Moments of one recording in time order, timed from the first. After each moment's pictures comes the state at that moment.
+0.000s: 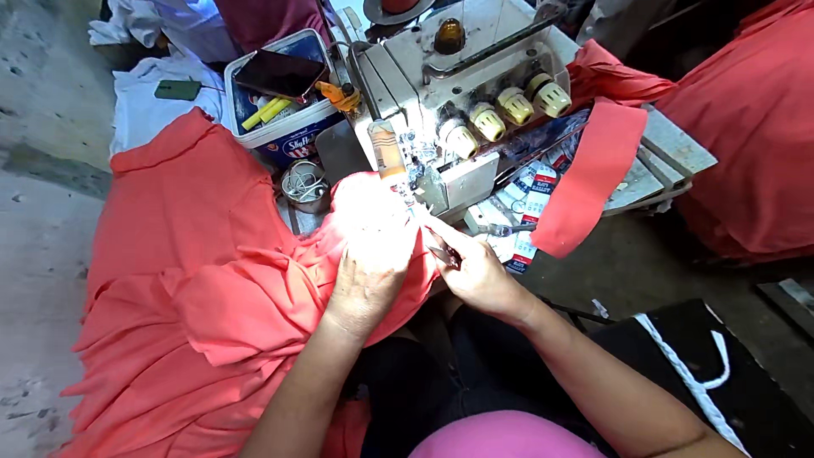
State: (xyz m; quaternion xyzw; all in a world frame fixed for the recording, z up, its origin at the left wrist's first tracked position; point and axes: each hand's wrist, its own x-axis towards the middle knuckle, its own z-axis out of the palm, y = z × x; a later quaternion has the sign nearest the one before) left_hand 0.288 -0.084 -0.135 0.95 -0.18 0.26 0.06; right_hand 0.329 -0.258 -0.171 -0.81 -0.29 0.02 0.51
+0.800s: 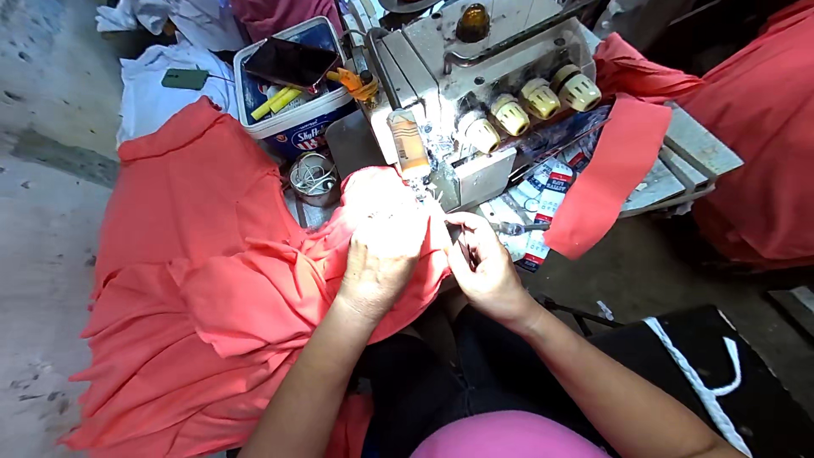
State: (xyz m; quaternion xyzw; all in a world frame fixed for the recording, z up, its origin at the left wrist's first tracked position) left_hand 0.296 -0.082 -0.134 0.95 -0.17 0.26 0.06; right_hand 0.318 -0.251 -0.182 -0.75 -0.22 0.00 0.63
